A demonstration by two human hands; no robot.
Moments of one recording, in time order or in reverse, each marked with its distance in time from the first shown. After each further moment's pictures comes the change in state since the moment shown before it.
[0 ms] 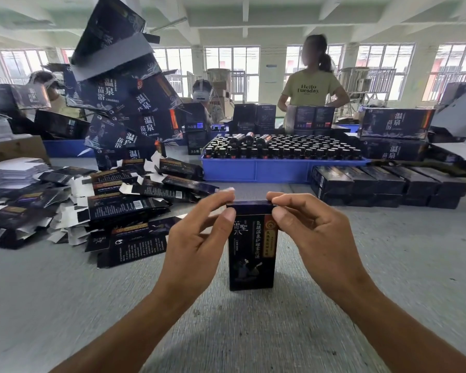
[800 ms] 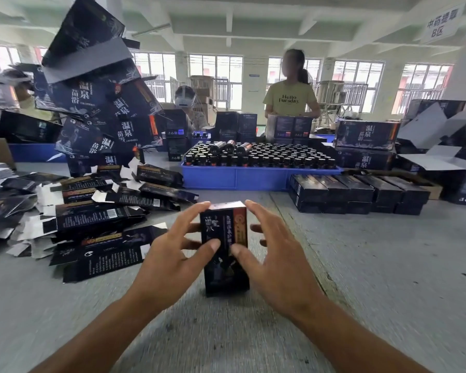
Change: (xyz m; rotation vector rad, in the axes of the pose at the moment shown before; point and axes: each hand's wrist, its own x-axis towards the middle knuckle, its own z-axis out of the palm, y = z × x) left_hand 0.006 -0.021 -0.006 0.157 -0.189 -0.067; right_hand -0.009 0.025 0.005 -0.688 -0.107 -0.102
